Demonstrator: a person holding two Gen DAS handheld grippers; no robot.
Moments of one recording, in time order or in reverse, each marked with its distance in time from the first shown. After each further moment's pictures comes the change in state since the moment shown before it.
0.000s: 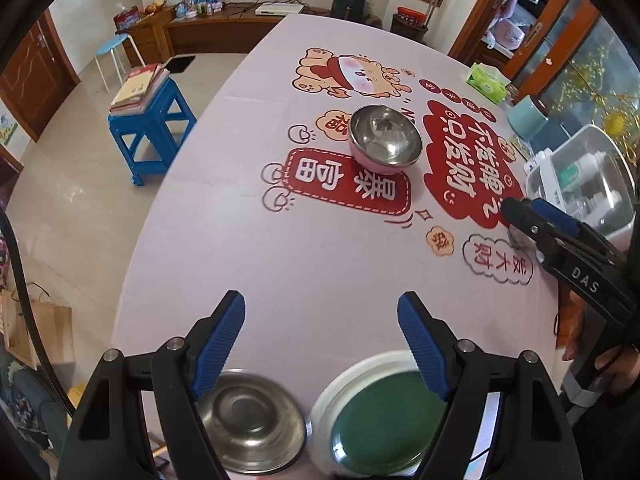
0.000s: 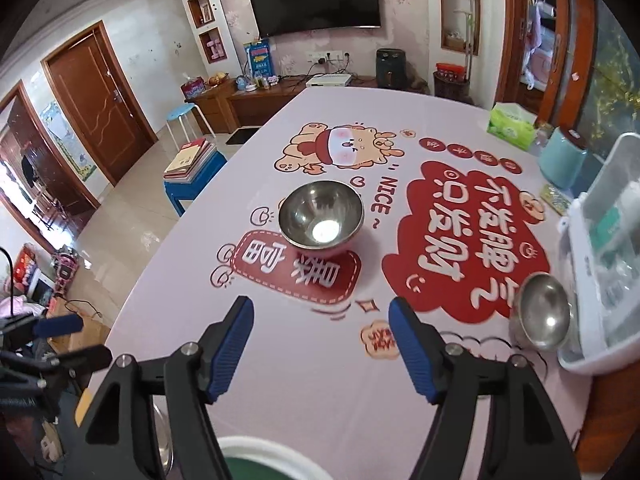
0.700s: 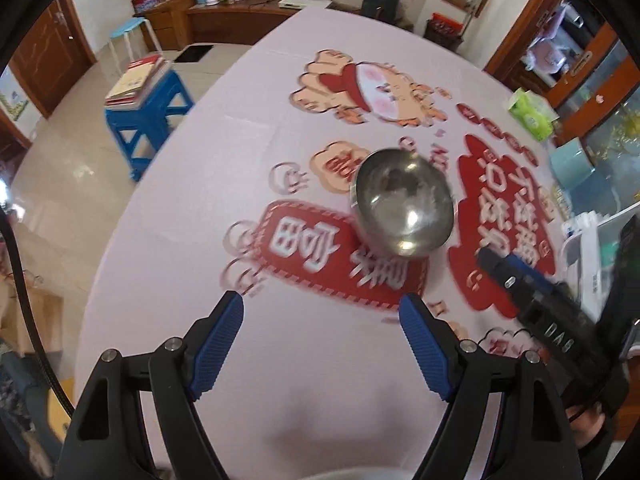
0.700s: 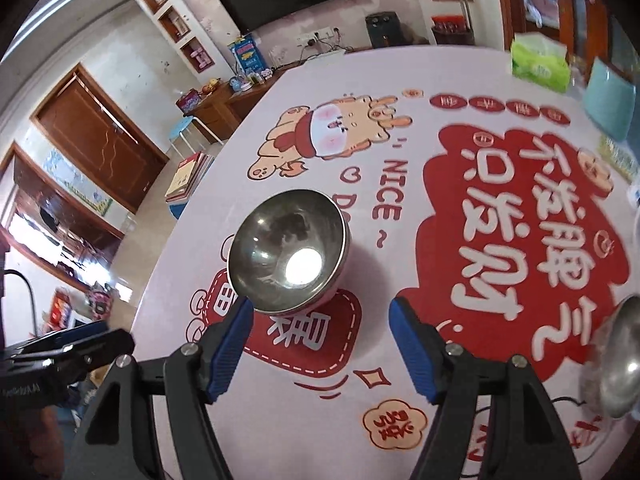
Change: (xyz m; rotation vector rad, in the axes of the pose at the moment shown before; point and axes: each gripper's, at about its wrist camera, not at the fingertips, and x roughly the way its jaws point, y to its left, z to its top) left arm 0.113 -0.029 0.113 -0.102 -0.010 0.030; right arm 0.128 -0.067 0.039 0.188 0.053 0.155
